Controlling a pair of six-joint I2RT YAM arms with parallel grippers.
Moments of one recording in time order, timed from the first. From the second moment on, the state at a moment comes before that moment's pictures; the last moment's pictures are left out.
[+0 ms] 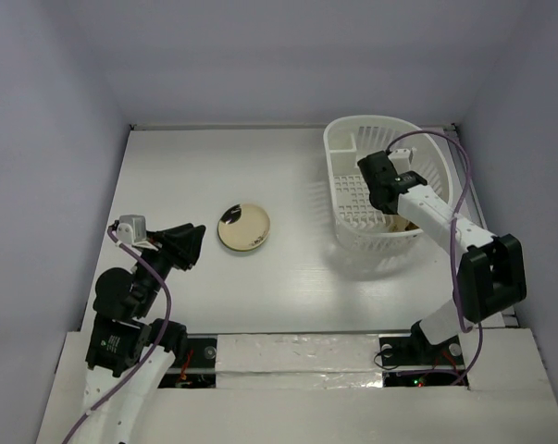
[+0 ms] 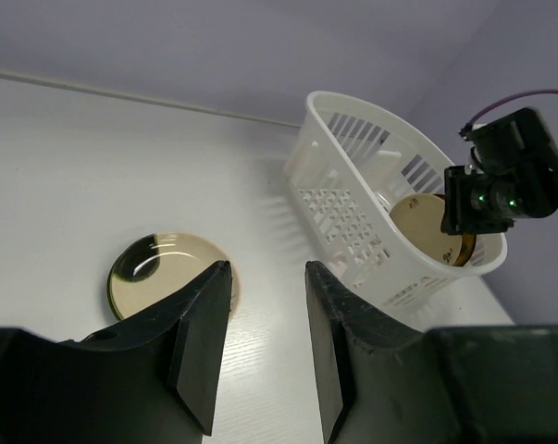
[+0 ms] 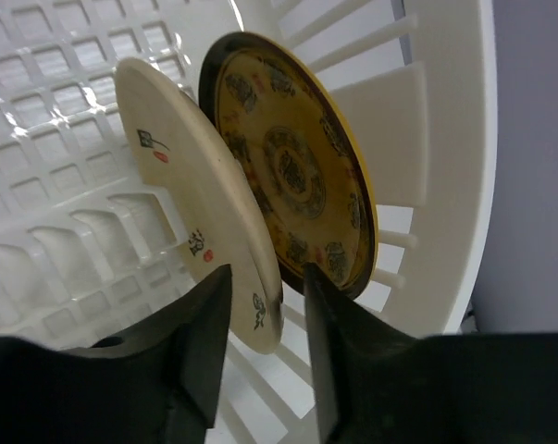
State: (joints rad) left arm -0.28 0.22 0.62 -0.34 0.11 -0.47; right arm 0.39 1.53 1.23 -0.80 0.82 0.37
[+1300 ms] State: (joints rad) left arm -0.29 0.20 0.62 -0.34 0.11 -0.47; right arm 0.43 1.56 1.47 -1.00 0.98 0.31
